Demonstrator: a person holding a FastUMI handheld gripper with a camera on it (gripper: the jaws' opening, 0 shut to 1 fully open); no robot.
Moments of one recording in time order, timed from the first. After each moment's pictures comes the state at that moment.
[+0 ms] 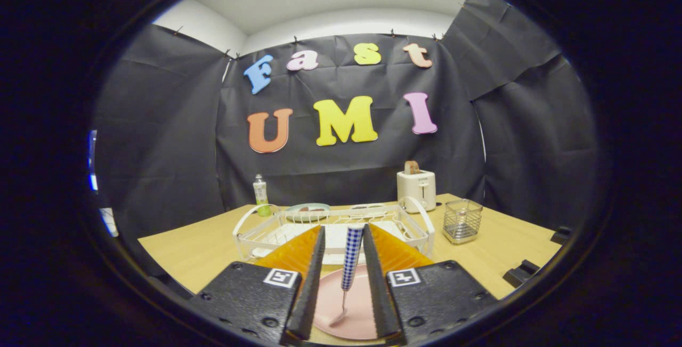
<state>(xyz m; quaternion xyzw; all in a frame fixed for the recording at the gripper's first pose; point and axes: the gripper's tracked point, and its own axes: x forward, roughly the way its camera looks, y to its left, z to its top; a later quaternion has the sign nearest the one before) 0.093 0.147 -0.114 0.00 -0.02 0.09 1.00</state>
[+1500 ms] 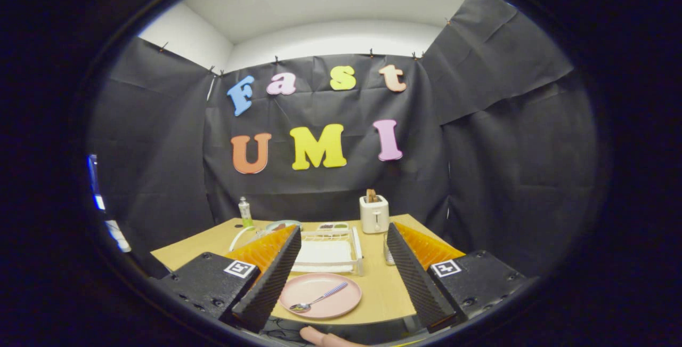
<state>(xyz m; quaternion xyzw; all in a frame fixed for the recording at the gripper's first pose) -0.032 0.036 -0.004 0.02 -0.01 0.05 1.00</state>
